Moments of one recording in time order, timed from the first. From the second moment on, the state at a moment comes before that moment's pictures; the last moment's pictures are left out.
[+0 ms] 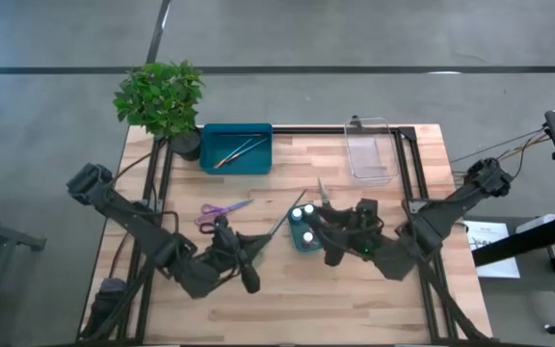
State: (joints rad) left arm -0.64 1.55 1.28 -0.11 -1.09 -0.62; right arm 0.63 1.48 1.45 -0.29 1.15 1.09
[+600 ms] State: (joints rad) left arm -0.58 1.55 1.31 -0.09 -0.97 -0.50; right arm 0.55 1.53 1.45 -0.08 1.07 0.92
